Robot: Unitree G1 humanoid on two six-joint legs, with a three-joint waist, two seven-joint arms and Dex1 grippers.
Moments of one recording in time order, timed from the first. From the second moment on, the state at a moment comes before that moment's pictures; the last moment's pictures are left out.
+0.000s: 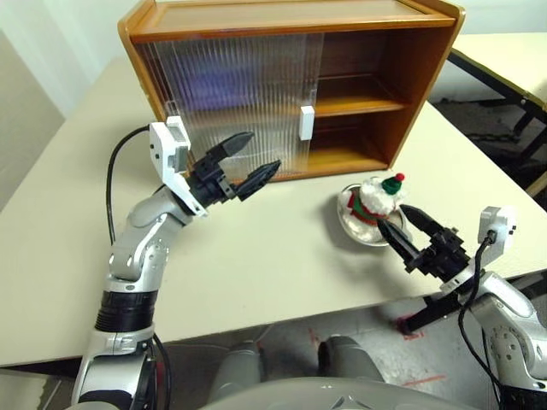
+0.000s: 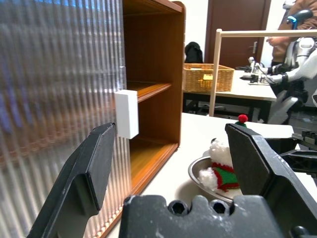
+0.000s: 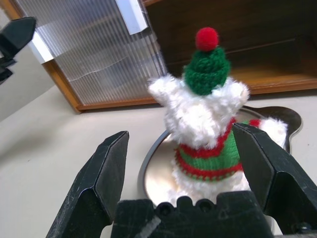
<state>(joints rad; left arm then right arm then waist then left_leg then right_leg) -0.34 0.40 0.07 -0.15 -0.57 0.26 -0.79 0.15 -0.32 -0.25 -0.27 0.56 0.27 0.68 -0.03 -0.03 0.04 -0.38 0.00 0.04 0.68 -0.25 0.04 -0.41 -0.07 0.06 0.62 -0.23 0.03</state>
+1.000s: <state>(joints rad) -0.34 0.40 0.08 -0.18 -0.57 0.26 -0.77 0.09 -0.31 -0.21 -0.16 0.53 0.26 0.66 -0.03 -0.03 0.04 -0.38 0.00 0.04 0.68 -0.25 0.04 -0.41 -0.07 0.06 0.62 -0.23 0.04</state>
